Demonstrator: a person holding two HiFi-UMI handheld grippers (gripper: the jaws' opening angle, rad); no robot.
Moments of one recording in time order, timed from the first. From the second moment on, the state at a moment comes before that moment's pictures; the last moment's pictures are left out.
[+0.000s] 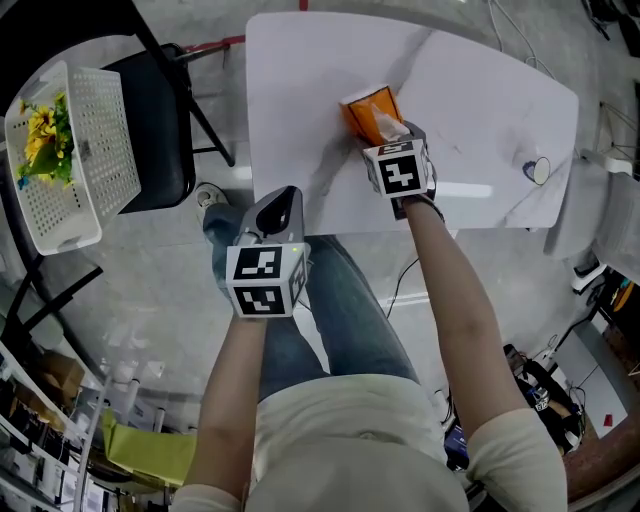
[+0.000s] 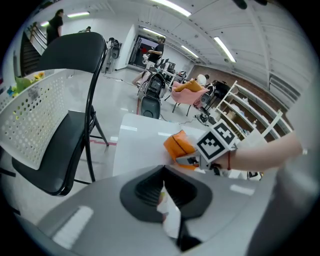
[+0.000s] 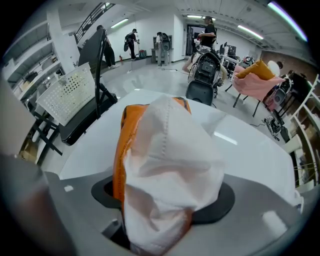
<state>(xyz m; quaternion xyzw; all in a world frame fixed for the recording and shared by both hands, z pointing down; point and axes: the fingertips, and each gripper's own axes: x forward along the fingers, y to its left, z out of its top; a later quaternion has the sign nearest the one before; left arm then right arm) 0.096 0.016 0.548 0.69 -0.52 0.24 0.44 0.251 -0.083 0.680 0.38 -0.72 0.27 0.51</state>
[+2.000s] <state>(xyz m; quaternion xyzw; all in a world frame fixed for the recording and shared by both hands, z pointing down) 0.001 0.056 0.406 0.69 -0.58 0.20 0.40 0.164 -0.034 0.449 0.39 -0.76 0.27 0.44</state>
